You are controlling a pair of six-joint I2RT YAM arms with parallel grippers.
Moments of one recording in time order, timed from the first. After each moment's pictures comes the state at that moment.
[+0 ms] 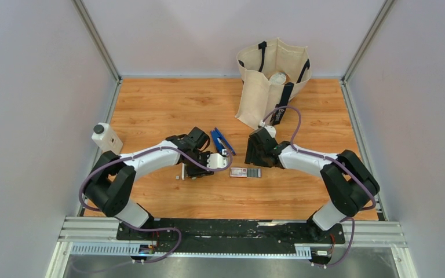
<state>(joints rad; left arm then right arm) -0.66 1.52 0.89 -0.61 0.28 0.87 0.66 1.59 0.83 -0.24 0.15 0.74</state>
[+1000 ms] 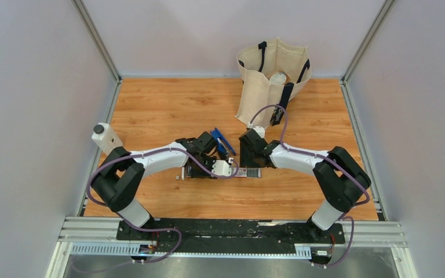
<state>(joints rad) -0.74 1.60 0.90 -0.60 0.20 0.94 0.74 1.66 0.92 -0.31 0.19 0.67</state>
